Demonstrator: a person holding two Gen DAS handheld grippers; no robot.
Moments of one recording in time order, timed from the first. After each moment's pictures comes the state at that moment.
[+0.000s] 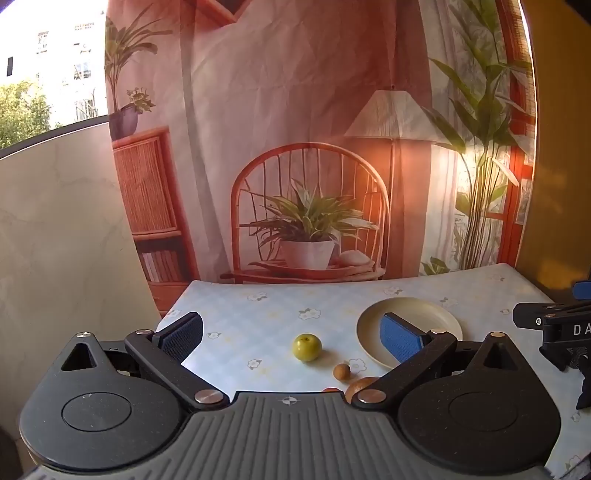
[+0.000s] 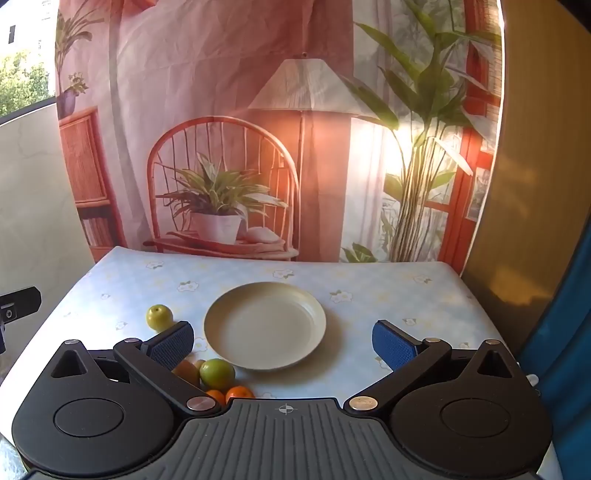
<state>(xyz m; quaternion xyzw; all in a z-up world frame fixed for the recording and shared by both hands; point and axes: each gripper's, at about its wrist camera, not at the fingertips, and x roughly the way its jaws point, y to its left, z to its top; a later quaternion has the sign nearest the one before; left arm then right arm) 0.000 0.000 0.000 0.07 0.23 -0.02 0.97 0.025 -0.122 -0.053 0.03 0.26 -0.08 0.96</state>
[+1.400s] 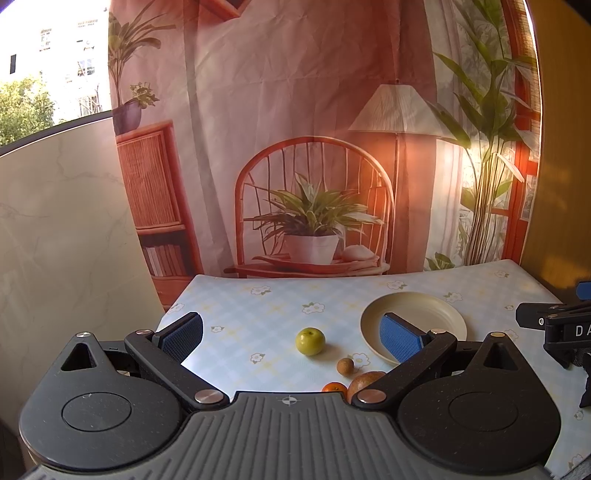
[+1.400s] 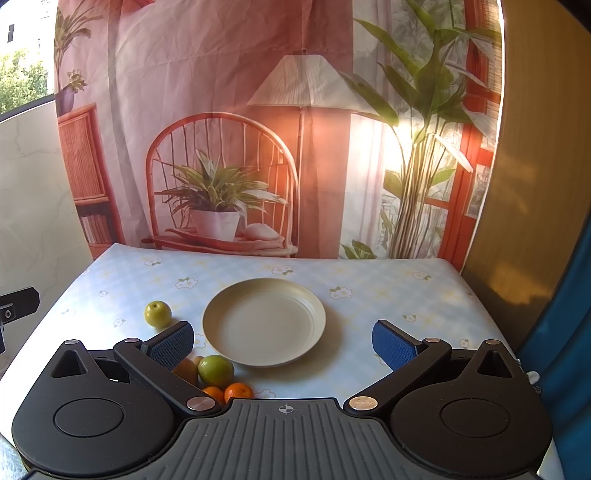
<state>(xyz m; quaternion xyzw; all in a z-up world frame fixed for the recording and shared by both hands) 0.005 0.005 -0.004 0.07 0.24 -0.02 0.97 0.026 -0.123 -0.054 0.03 0.27 -0.08 0.96</state>
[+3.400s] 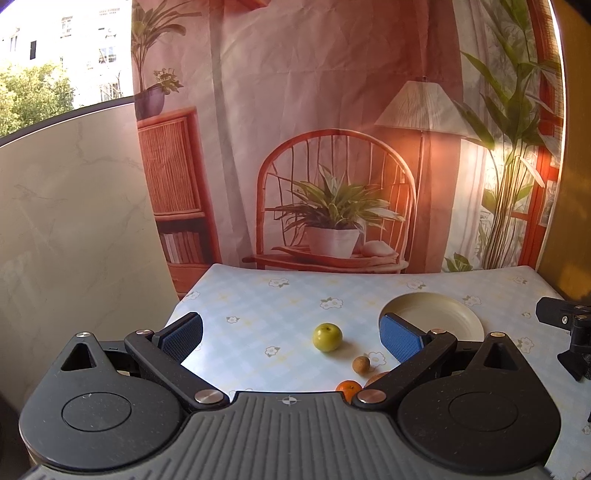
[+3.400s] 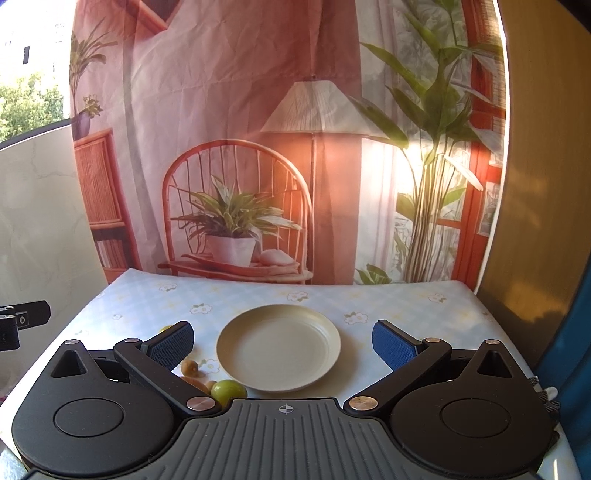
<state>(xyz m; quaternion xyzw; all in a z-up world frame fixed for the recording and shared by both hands) 0.011 0.015 -0.009 0.05 0.25 0.02 0.97 0.018 -0.124 -0.059 0.04 0.21 -0.05 0.98</state>
